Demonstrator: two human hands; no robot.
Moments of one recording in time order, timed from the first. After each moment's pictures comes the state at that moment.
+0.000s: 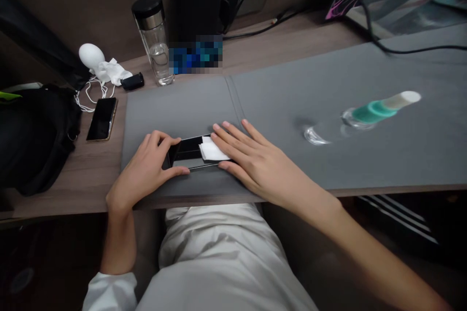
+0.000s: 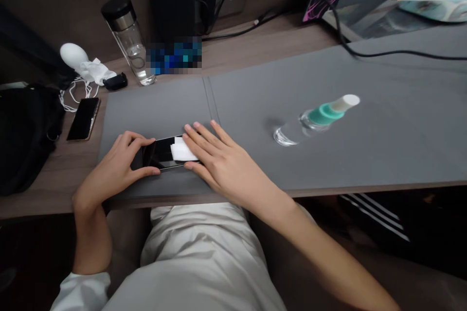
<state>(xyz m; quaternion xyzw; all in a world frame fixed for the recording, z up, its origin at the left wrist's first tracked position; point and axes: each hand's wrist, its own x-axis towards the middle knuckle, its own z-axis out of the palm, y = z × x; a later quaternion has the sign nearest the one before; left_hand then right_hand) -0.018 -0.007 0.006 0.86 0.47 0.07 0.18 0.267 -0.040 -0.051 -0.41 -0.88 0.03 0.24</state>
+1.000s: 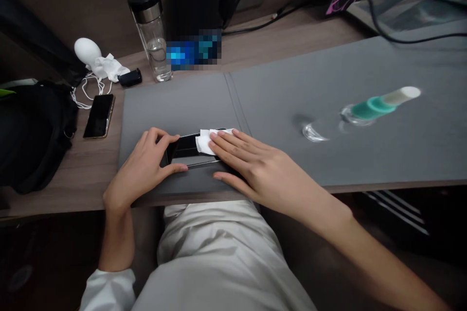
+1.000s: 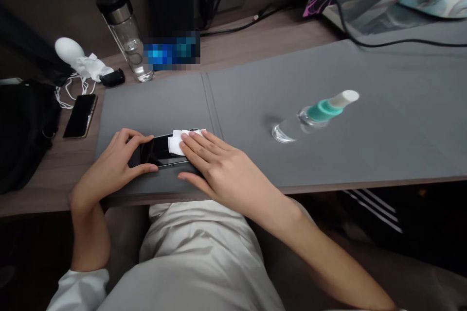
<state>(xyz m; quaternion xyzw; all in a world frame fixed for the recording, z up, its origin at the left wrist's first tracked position) -0.017 -0.008 0.007 0.86 0.48 0.07 0.19 0.266 -0.054 -0.037 -0.40 -0.88 0.04 0.23</state>
